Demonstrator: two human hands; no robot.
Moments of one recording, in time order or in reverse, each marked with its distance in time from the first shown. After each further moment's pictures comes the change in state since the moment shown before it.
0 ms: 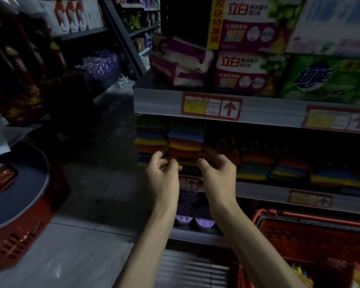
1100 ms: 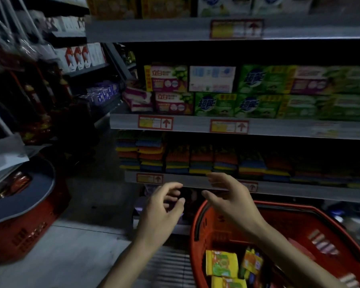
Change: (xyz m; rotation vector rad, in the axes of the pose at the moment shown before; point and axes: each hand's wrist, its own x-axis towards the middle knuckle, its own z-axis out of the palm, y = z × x) left_hand -0.189 0.040 -0.002 0.437 -0.422 0.286; right_hand -0.083 -0.049 -0.229 -0.585 -0.279 -0.354
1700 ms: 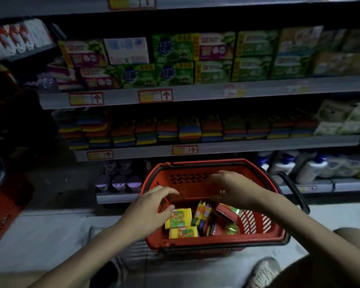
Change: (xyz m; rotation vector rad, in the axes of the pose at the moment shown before) left_hand -0.076 0.044 0.103 0.474 -0.508 0.211; right_hand -0.098 0.098 -0.148 -0.550 -0.528 0.075
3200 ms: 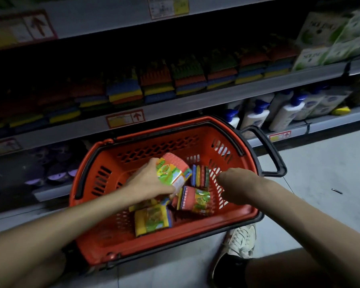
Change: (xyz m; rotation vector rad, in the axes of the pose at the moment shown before) left_hand 0.160 -0.001 0.143 0.028 -0.351 -0.368; right_hand -0.005 0.129 0.078 -0.206 -0.395 0.327
